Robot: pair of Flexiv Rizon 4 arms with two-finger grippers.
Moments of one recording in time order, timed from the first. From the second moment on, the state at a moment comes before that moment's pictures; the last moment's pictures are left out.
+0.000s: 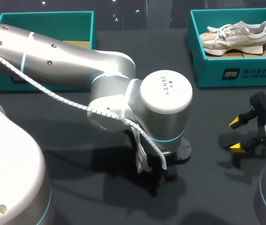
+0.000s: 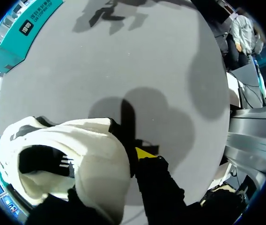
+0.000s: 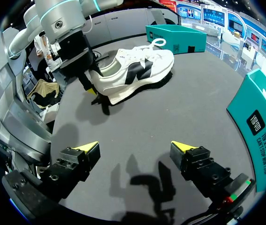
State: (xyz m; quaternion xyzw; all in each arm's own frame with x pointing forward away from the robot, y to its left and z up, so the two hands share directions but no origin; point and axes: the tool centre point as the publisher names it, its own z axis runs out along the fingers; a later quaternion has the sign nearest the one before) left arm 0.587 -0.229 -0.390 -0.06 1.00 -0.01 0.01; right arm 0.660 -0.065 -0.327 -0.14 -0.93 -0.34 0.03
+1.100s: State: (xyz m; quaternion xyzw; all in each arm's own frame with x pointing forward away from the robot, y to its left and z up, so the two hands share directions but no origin) left arm 0.661 -0.162 -0.239 0.05 1.00 0.01 -0.06; right arm 0.660 -0.065 -0.327 -0.14 -0.93 -0.34 0.03
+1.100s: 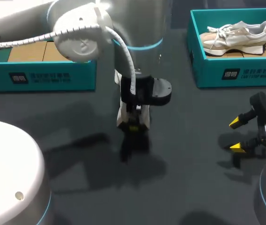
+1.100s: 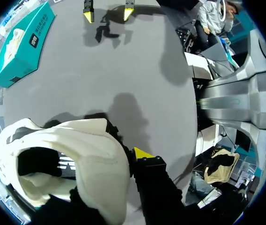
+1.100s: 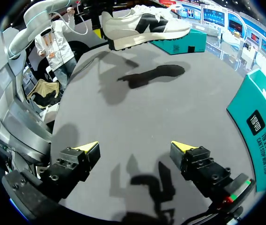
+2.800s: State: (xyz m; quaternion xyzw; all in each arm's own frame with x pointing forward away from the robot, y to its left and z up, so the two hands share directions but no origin) left arm 0.814 0.027 -0.128 -0.01 1.00 -0.03 0.00; right arm 0.660 -0.065 -0.327 -0.14 -0.93 -0.34 0.03
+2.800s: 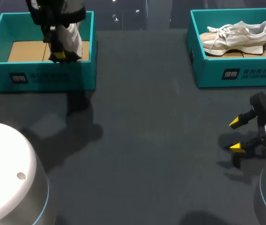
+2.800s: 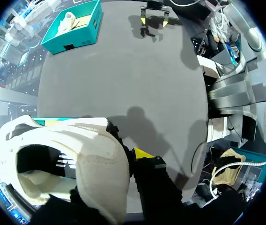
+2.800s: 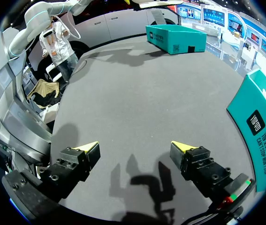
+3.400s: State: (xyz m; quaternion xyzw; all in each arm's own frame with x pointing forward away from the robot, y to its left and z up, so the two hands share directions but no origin) left arm 0.957 0.171 -0.152 -0.02 1.00 -0.01 -0.01; right arm 0.660 -0.065 -0.327 -0.14 -0.93 -0.34 0.03
